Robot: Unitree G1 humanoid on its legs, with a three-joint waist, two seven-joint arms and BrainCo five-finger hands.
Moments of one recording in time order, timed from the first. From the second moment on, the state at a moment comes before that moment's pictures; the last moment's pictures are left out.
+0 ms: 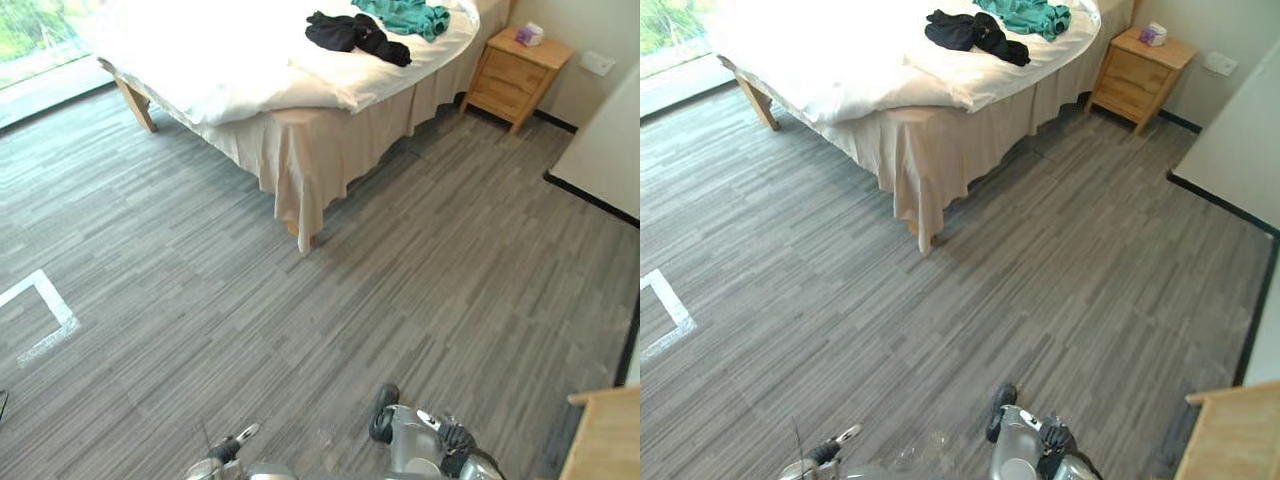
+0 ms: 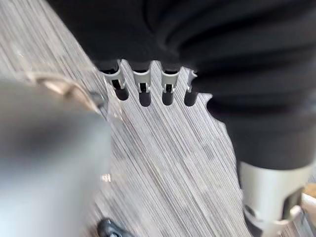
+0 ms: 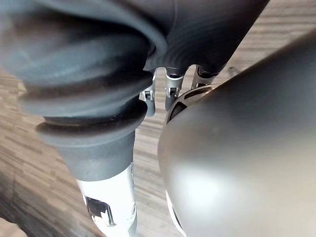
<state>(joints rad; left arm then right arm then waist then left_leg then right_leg) 0.00 0.01 0.29 1.06 -0.17 0.04 -0.06 0.05 -0.01 -0.39 0.95 0.12 0.01 0.06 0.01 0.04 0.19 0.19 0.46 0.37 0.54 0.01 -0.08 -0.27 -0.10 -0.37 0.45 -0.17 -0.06</state>
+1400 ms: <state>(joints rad) 0.11 -0.04 0.44 1.06 -0.54 -0.12 -0.02 -0.03 0.04 -0.16 1.12 0.18 0.02 0.09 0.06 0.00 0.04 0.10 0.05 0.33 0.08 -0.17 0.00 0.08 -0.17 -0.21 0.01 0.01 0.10</state>
